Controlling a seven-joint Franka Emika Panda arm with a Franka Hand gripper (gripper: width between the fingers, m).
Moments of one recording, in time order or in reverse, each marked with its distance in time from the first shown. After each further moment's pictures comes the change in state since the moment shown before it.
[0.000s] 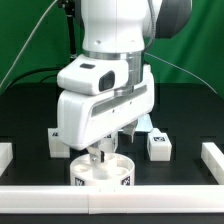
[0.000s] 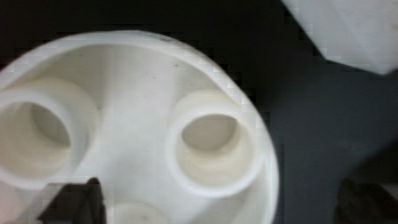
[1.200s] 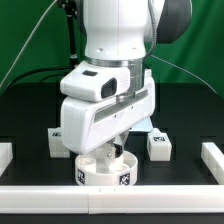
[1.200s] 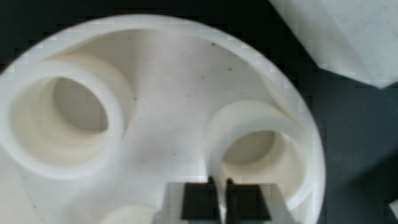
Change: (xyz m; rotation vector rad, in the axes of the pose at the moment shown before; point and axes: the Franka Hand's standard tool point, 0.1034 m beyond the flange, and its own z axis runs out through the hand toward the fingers) arm -0.001 -0.007 0.006 0.008 -0.004 -0.003
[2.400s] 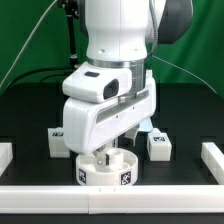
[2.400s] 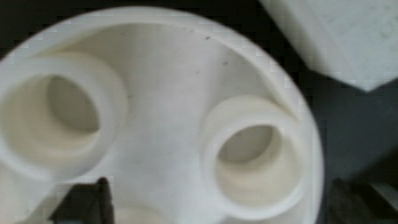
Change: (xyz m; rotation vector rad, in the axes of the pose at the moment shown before) arm -0.002 -0.007 0.004 0.007 -0.004 -0.005
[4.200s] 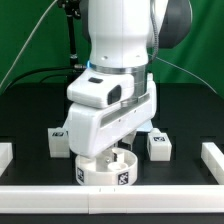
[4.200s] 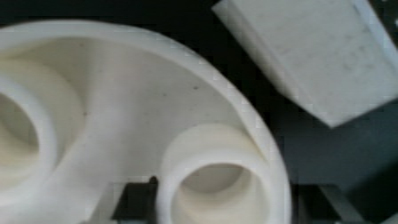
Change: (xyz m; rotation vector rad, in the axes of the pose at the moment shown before) arm 0.008 -0.012 0.008 0.006 0.003 -0.057
